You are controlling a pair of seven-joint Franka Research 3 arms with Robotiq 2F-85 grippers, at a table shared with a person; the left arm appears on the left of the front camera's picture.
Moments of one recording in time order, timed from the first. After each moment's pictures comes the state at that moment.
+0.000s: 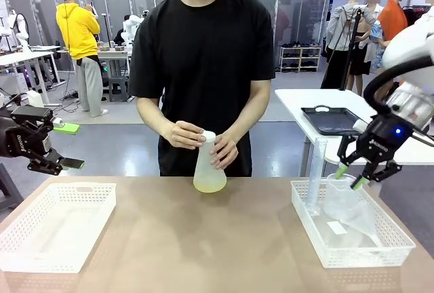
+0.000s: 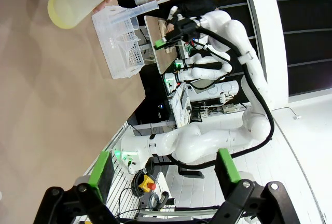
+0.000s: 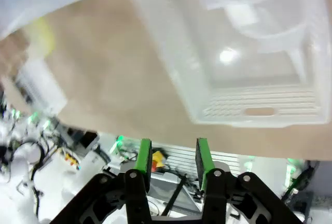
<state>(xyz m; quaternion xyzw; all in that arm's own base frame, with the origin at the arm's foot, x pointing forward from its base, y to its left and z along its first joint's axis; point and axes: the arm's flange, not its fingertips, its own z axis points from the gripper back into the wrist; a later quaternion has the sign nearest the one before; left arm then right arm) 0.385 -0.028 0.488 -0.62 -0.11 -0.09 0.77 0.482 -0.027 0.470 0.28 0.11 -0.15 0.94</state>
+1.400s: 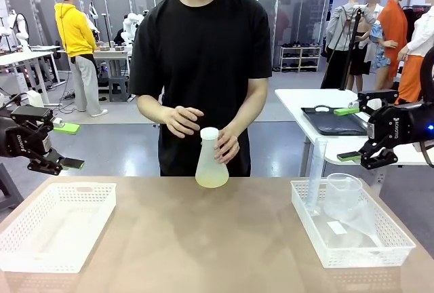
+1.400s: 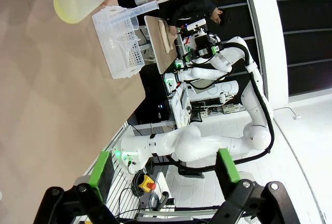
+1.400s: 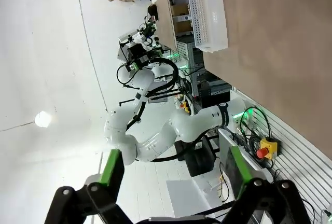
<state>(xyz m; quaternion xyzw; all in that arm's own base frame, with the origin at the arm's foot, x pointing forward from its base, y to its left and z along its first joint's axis) 0.385 -0.028 0.488 -0.62 -0.11 -0.09 0.77 0.408 -0.028 0.501 0.64 0.06 -0.05 0.77</state>
